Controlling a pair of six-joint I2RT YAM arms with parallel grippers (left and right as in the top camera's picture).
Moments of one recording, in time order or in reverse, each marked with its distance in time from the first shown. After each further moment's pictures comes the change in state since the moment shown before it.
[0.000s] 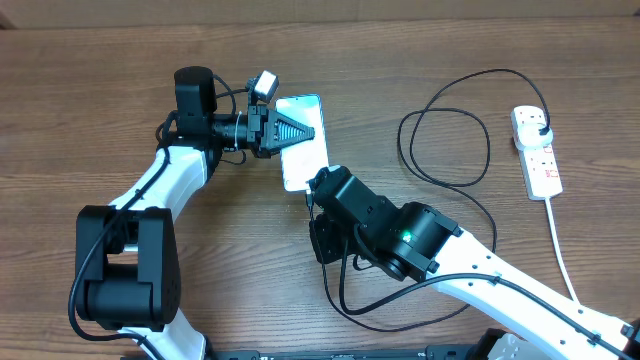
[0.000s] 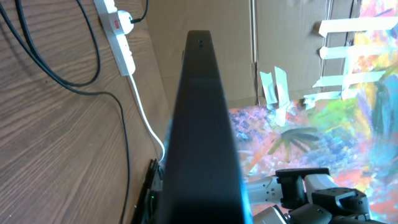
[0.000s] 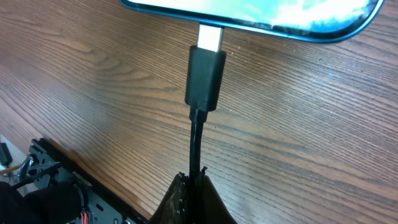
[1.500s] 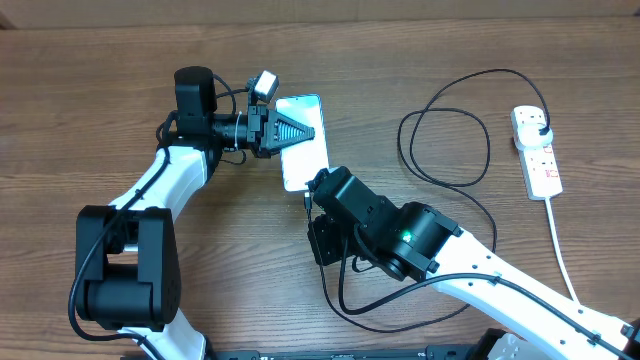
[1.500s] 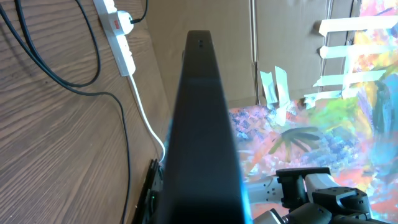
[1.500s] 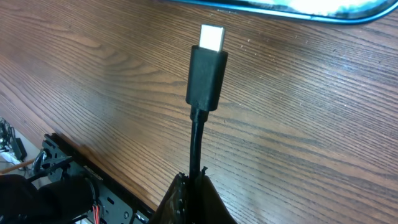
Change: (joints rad) left arm 0.000 0.000 0.000 0.000 0.000 0.005; right arm 0.000 0.000 0.000 -0.002 -0.038 0.016
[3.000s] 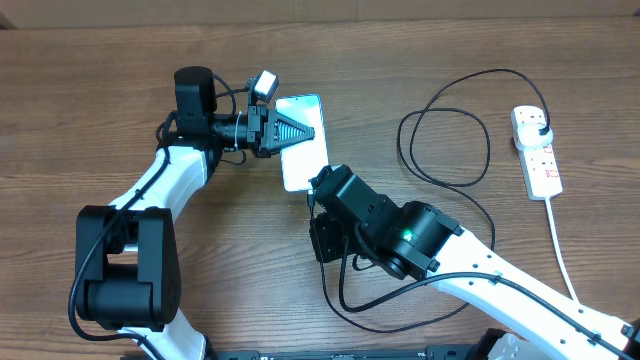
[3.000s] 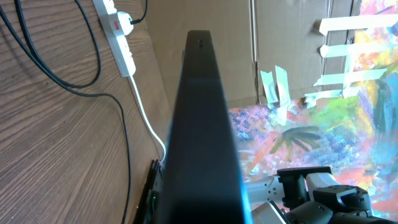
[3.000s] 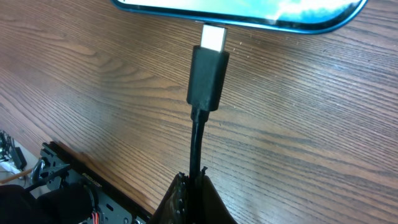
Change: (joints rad) left arm 0.000 0.000 0.000 0.000 0.000 0.008; right arm -0.006 0.000 0.000 0.001 0.019 0.026
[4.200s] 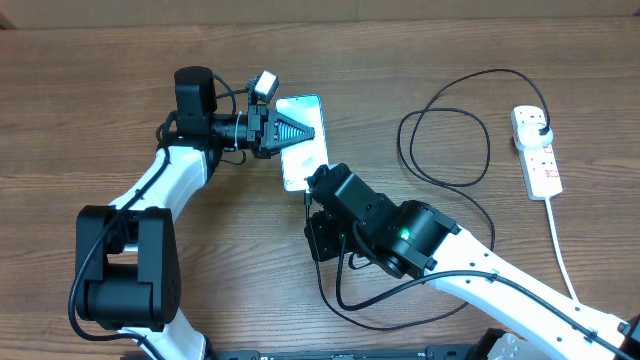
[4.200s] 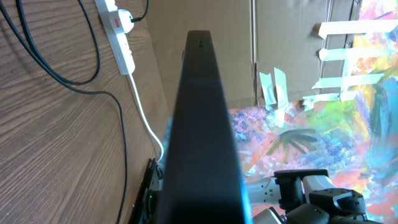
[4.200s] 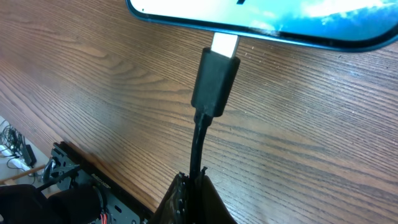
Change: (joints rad) left arm 0.000 0.000 0.000 0.000 0.000 -0.027; right arm 0.000 0.010 0.000 0.034 -0.026 0.000
